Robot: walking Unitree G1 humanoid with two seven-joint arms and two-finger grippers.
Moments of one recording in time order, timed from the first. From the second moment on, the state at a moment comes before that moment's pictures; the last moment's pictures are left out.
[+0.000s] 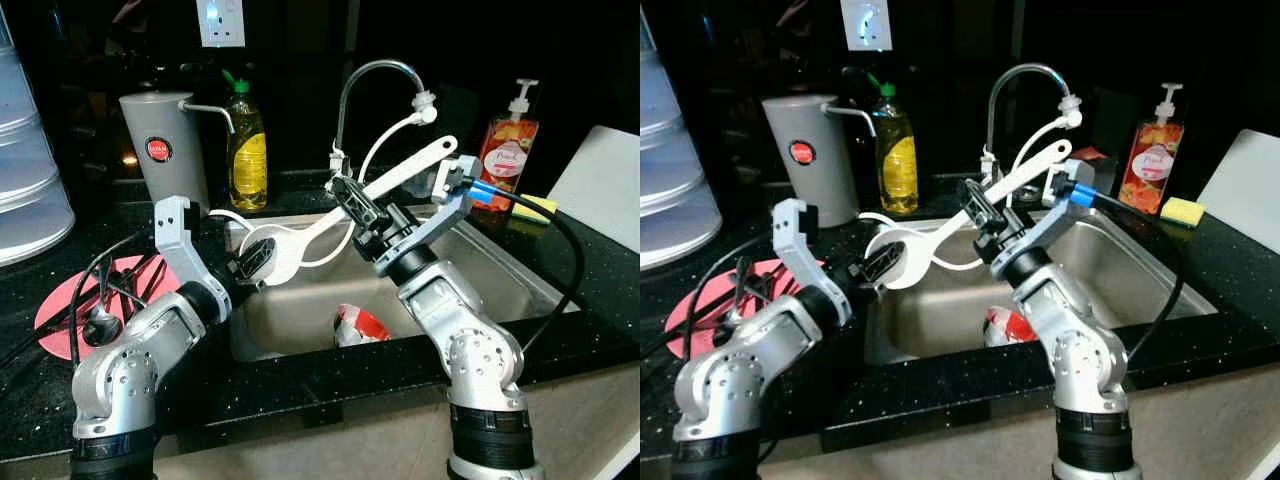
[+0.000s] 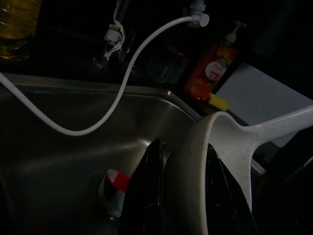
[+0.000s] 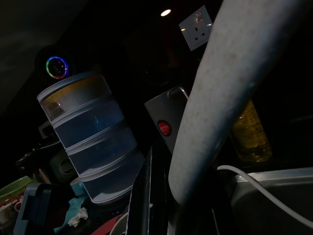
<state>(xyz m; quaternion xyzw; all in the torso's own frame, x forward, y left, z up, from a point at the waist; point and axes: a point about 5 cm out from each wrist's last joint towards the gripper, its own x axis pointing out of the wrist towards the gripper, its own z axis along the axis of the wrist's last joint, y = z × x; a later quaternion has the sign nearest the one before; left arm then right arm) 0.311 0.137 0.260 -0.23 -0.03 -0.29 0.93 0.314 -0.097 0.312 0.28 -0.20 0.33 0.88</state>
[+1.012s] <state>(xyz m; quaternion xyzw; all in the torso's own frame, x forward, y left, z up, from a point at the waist) 0.306 0.154 0.290 -0.28 -0.13 -0.27 0.91 0.367 -0.092 0.226 0.11 -0.08 0.13 0.98</state>
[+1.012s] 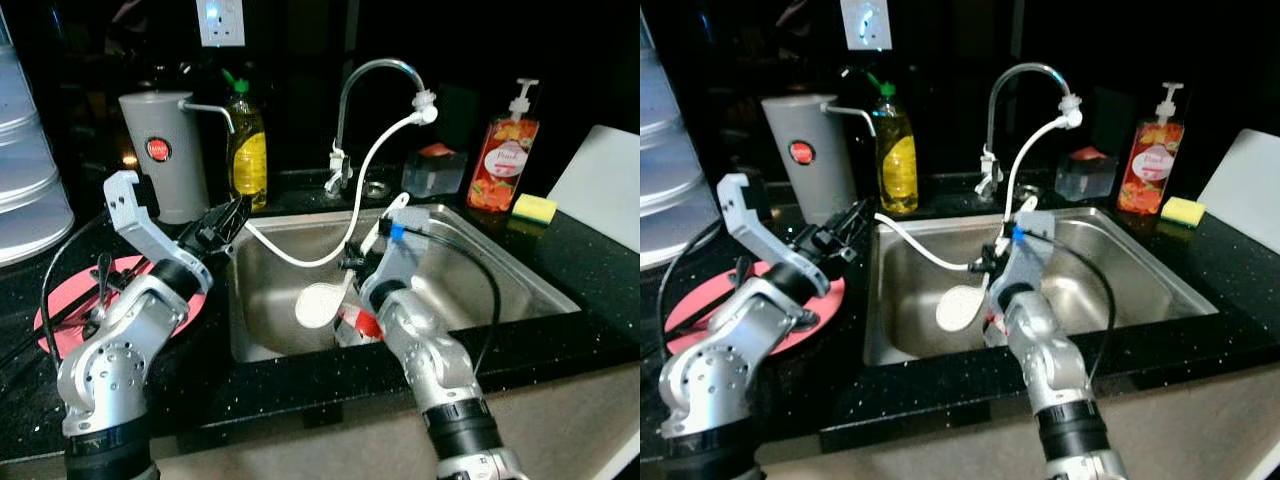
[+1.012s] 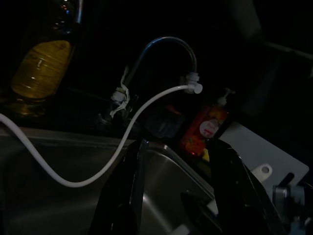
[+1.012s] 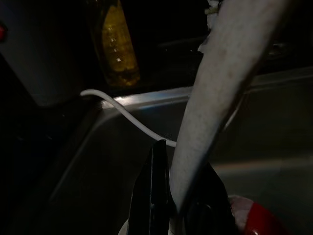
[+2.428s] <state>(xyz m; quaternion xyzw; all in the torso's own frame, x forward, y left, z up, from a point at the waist) 0.328 0.225 0.249 0.00 0.05 0.15 0.99 0.341 -0.107 0.270 0.11 -0.21 0.14 0.96</state>
